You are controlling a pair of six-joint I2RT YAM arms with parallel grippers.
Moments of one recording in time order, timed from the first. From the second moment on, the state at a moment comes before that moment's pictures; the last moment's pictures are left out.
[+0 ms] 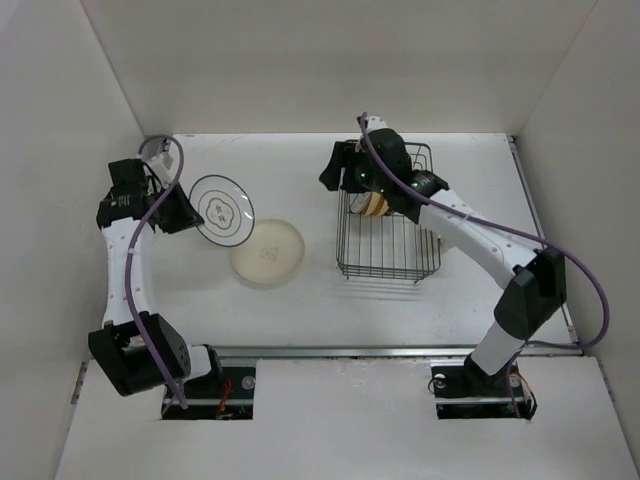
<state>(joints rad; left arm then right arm) 0.26 1.31 1.27 -0.91 0.43 -0.13 0.66 1.69 1.56 -0.30 -0.01 0.53</state>
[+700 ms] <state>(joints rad) 0.58 1.53 1.14 -0.78 0.28 -0.30 0.40 1.61 1.47 -0.49 0.44 0.63</state>
